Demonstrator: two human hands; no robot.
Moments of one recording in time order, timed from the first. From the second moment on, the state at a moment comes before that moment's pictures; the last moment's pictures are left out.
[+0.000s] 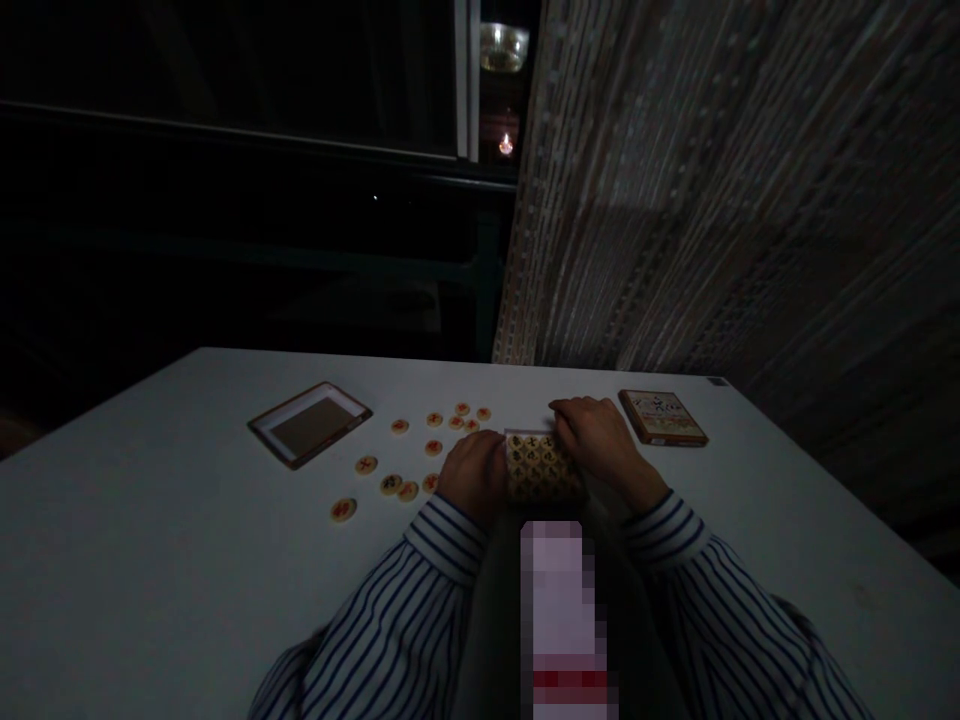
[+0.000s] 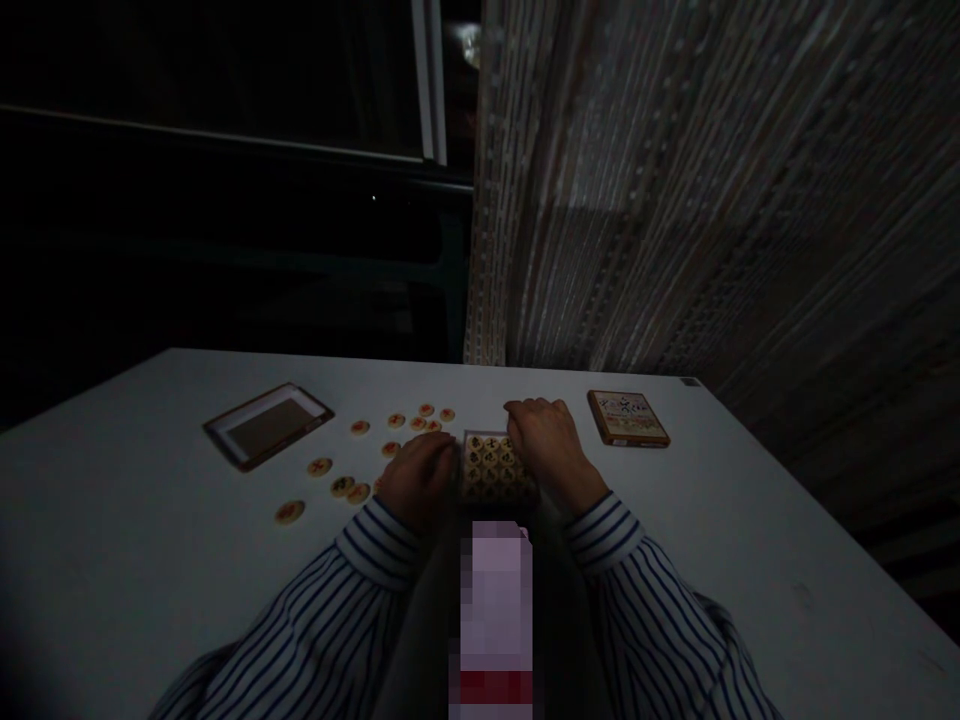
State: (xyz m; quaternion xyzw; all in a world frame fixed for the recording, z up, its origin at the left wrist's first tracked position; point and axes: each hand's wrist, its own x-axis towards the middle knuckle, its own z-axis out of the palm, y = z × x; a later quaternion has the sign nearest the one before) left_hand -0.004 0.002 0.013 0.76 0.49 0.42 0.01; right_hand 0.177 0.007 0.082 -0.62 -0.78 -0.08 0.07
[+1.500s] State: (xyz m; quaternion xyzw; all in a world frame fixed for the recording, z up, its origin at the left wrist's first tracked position) left_hand -0.155 -0.022 -0.007 0.68 0.59 0.42 -0.02; right_hand 0.018 0.007 0.064 -0.38 -0.93 -0.02 -0.02
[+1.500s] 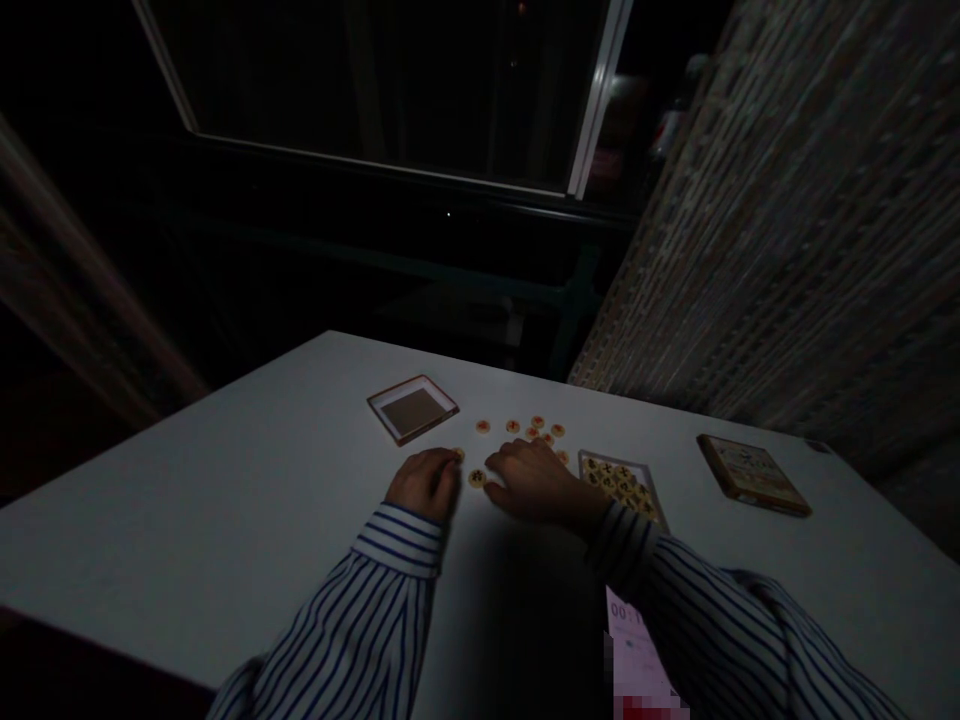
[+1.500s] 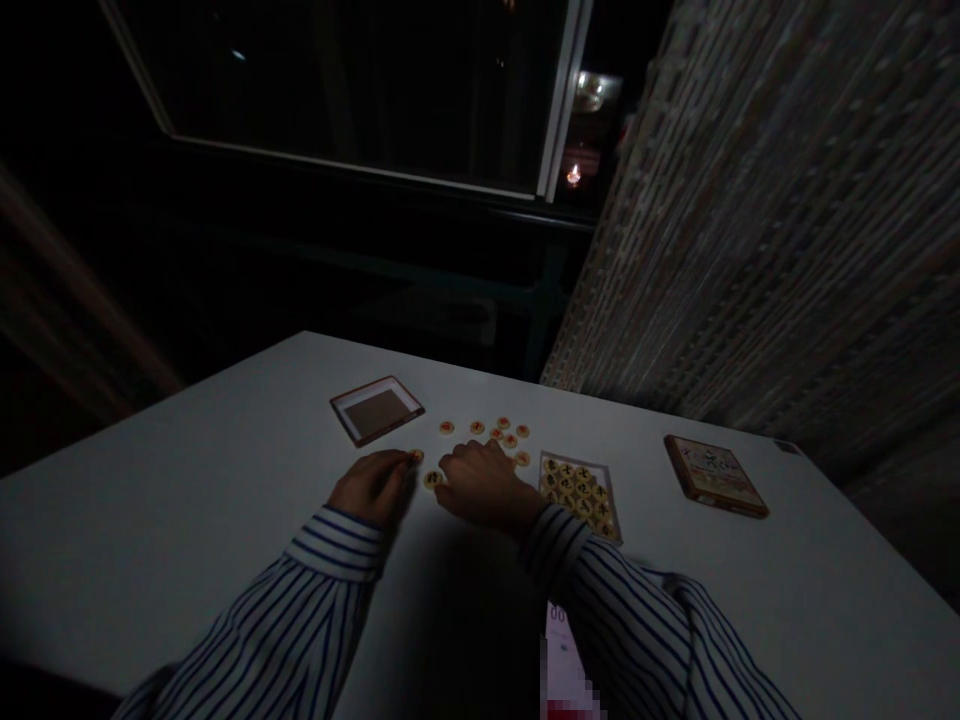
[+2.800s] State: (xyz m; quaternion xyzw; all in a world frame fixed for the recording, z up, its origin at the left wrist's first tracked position) left_hand -0.142 -0.025 -0.004 0.64 0.59 0.49 0.04; right_hand 0.013 0.005 0.071 -0.39 -0.92 -0.01 0.07
